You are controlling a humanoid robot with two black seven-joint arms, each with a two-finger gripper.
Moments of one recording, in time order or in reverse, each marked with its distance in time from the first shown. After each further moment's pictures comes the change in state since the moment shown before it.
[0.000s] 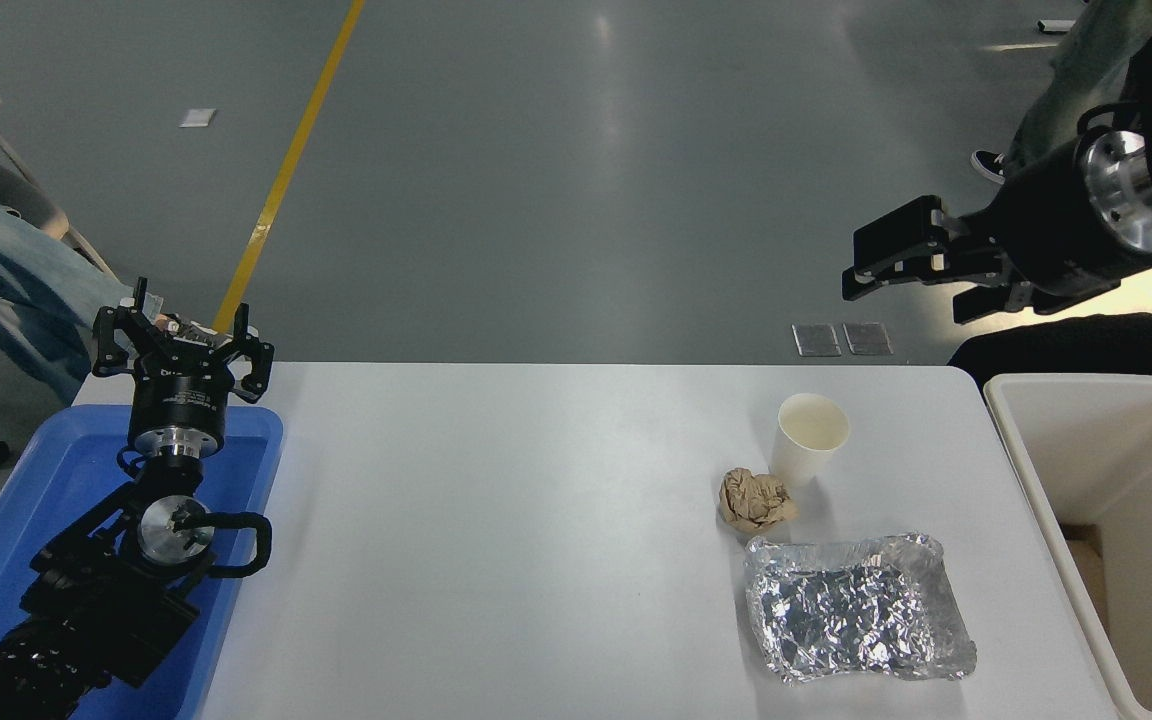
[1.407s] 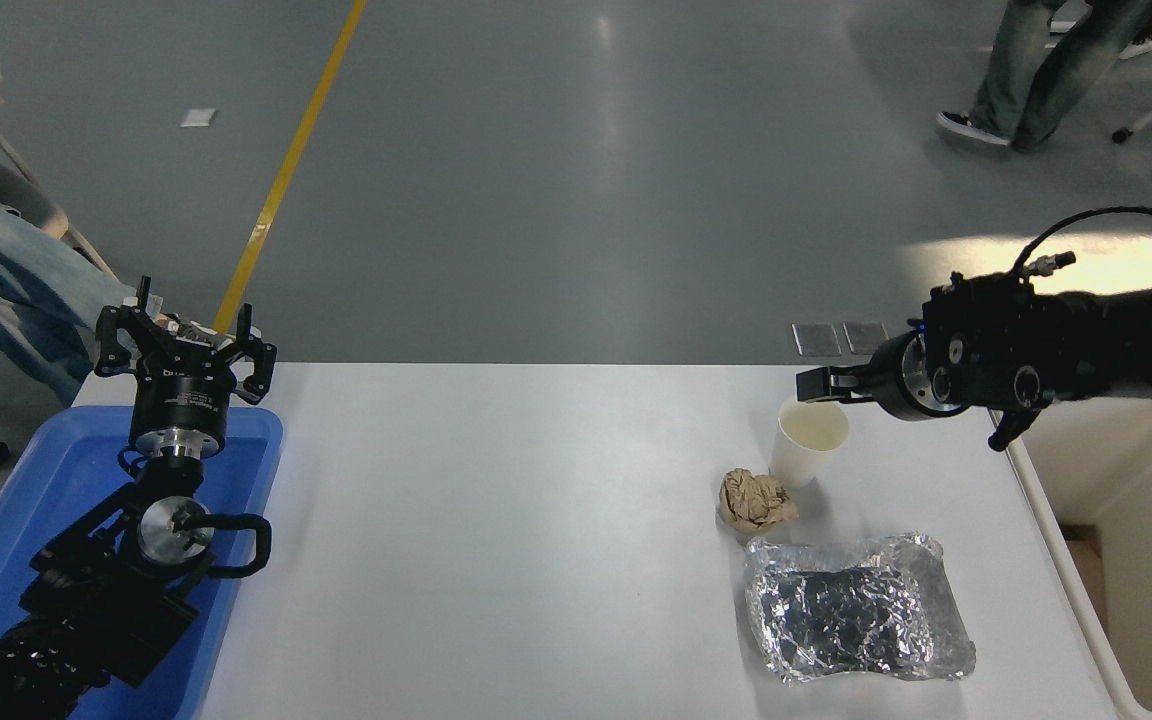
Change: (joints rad) left arm 0.001 0.001 0.008 0.000 0.003 -0.003 0.002; right arm -0.841 0.396 0.051 -0.632 -0.029 -0.434 0.061
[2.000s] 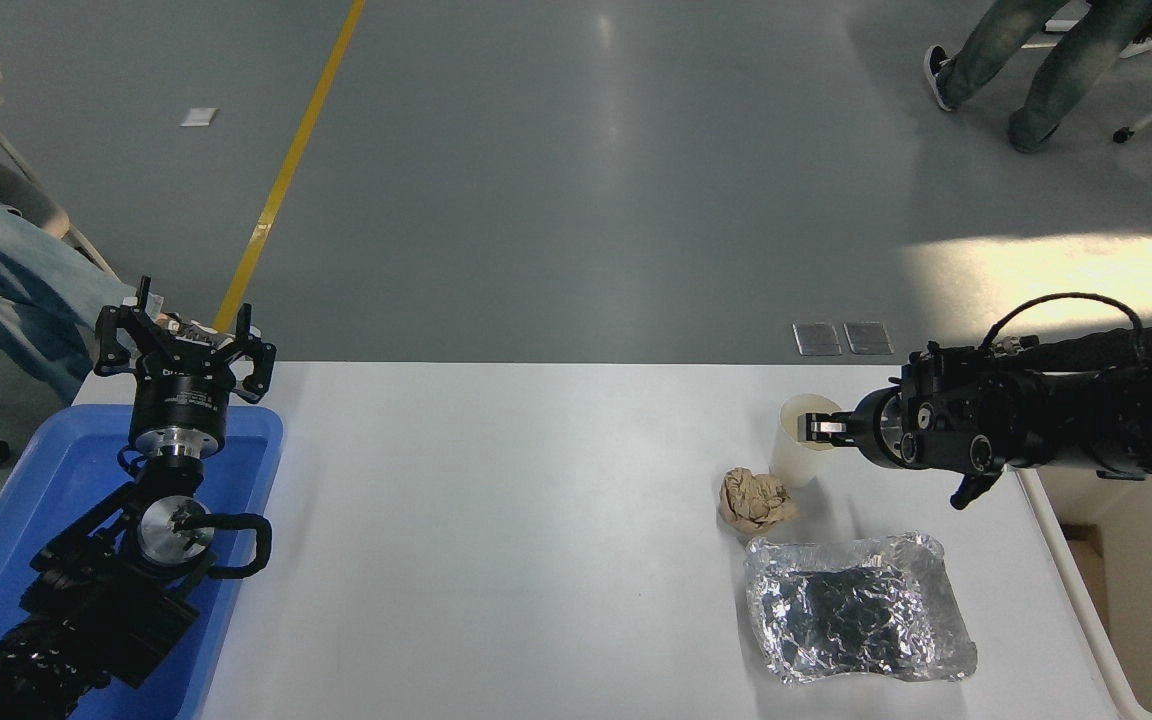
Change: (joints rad) left arm -0.001 0.000 0.000 0.000 0.000 0.000 -0.001; right arm -0.141 0.023 0.055 -0.098 0.002 -0.062 -0.037
